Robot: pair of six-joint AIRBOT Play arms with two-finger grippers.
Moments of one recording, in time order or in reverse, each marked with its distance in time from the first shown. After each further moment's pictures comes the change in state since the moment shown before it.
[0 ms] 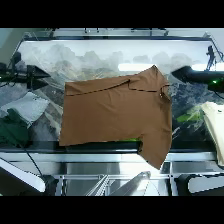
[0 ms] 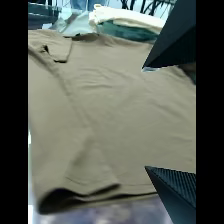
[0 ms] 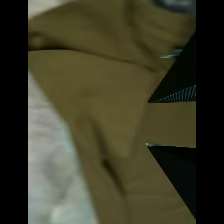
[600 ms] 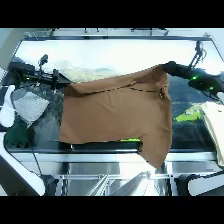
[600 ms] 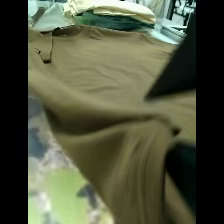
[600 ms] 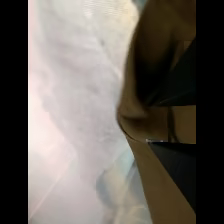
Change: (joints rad) left arm -0.217 -0.134 0.049 -0.048 -0.122 0.085; right arm 0.212 -0.088 0.024 0.288 -0.441 -0.262
